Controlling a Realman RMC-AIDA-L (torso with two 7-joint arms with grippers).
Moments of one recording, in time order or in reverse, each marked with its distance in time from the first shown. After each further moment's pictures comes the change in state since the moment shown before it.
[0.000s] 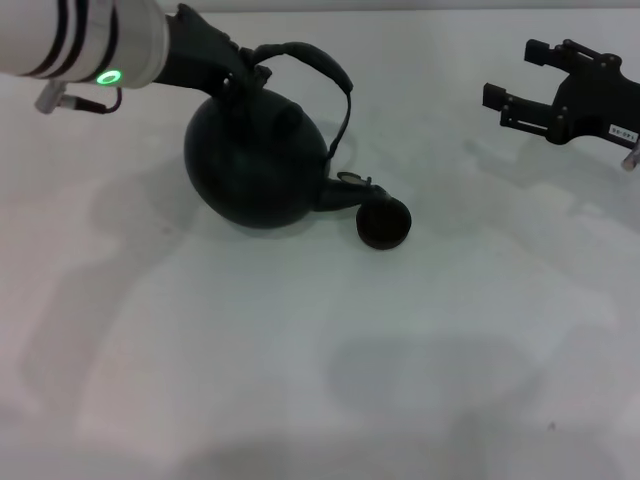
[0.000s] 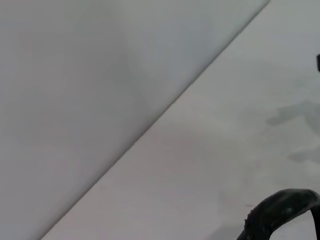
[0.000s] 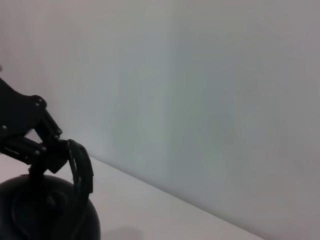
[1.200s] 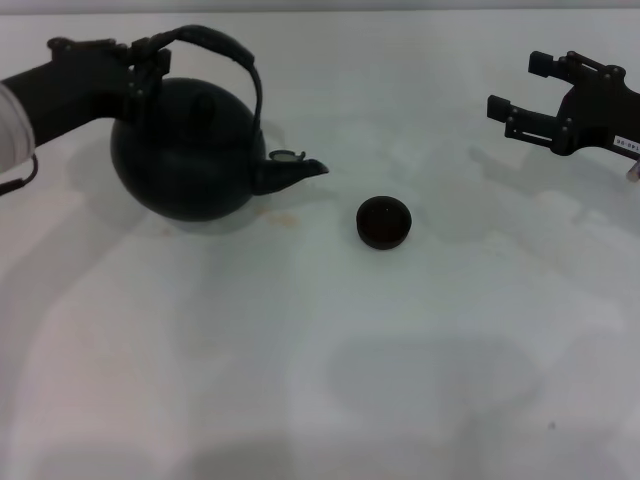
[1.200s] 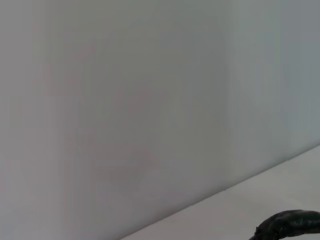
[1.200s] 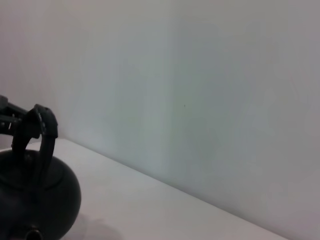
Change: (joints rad) left arm 0.430 0.001 -0.078 -0.124 -0.766 -0.427 0.649; right arm -0.017 -0.004 -0.008 0.000 -0.003 0.006 0.002
